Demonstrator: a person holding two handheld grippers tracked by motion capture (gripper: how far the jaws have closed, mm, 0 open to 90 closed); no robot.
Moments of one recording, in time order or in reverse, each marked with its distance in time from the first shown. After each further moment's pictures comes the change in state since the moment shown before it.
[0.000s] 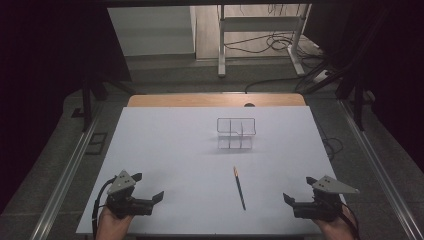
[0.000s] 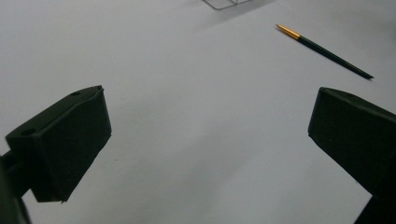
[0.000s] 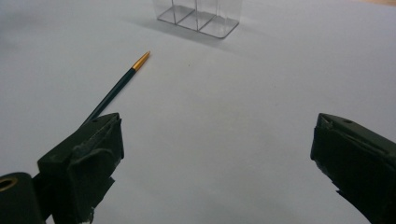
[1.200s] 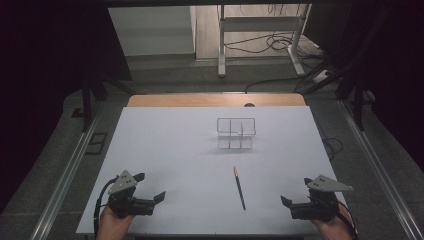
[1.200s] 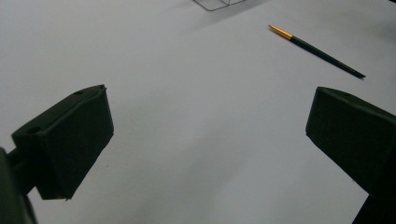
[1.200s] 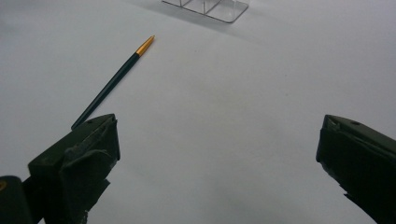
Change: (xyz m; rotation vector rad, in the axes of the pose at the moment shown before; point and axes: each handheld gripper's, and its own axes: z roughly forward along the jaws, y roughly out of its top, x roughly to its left) left arm 0.001 -0.002 0.005 0.003 -0.044 0.009; right arm 0.003 0.002 0.006 0.058 0.014 -0.007
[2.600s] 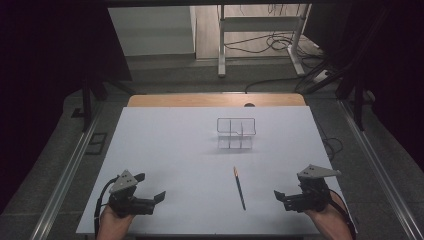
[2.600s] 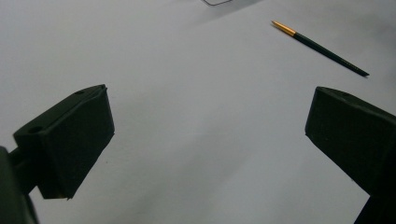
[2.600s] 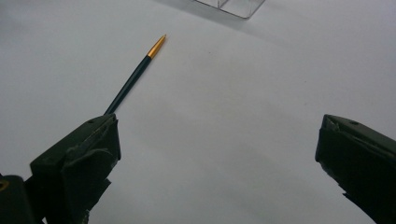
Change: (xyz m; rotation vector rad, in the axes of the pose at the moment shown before) left arm 0.002 -0.001 0.003 0.016 0.000 -0.012; right arm 0.006 0.032 0.012 0.110 0.038 0.011
